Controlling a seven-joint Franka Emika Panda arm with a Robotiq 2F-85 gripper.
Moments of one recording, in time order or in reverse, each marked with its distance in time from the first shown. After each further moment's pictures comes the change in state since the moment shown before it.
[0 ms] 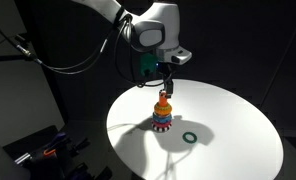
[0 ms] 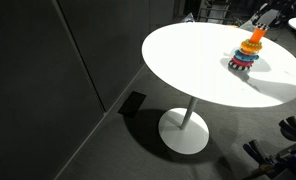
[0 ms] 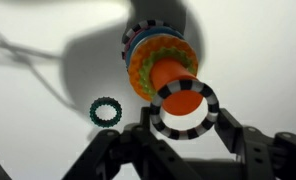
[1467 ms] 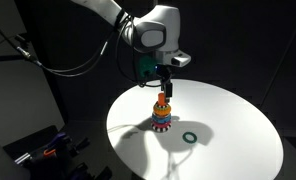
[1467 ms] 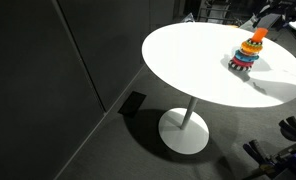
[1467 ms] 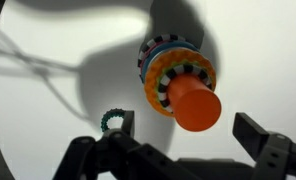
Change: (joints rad) arm 0.000 0.013 -0.004 0.010 -0.055 -0.075 -0.007
